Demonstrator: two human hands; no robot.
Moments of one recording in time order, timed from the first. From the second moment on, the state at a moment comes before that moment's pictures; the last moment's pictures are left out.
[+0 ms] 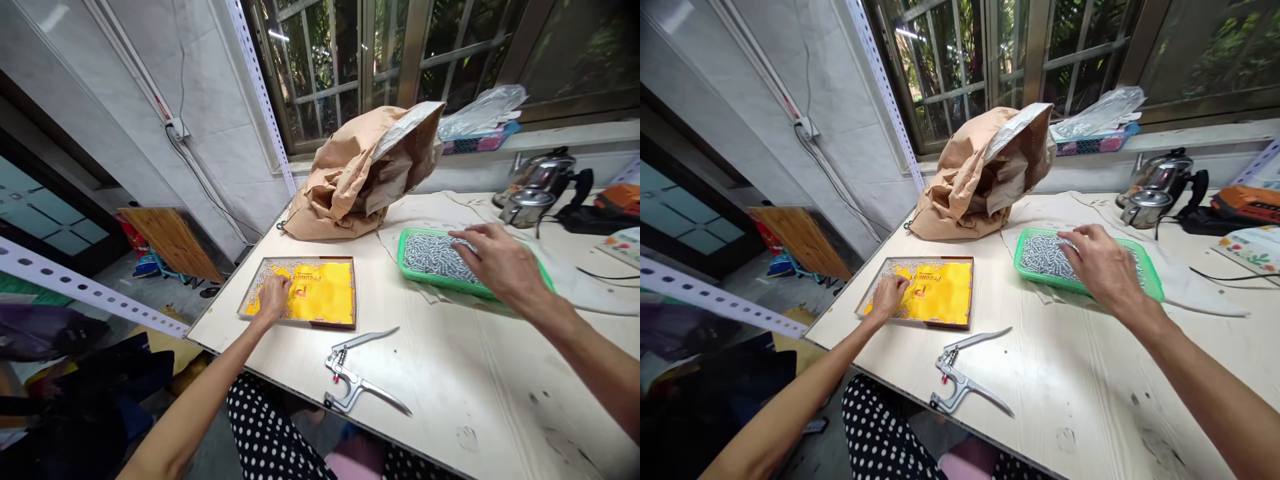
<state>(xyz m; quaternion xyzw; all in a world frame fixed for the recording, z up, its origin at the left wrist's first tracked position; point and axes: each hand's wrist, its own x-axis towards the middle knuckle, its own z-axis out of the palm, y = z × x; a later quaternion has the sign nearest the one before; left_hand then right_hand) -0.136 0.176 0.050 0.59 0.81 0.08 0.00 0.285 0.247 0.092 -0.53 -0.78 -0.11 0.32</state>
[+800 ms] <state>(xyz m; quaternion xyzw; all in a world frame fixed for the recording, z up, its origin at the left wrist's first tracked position) -0.072 0.075 0.042 0.57 0.68 0.19 0.43 0.175 0.073 -0.007 -0.37 -0.91 0.18 0.08</state>
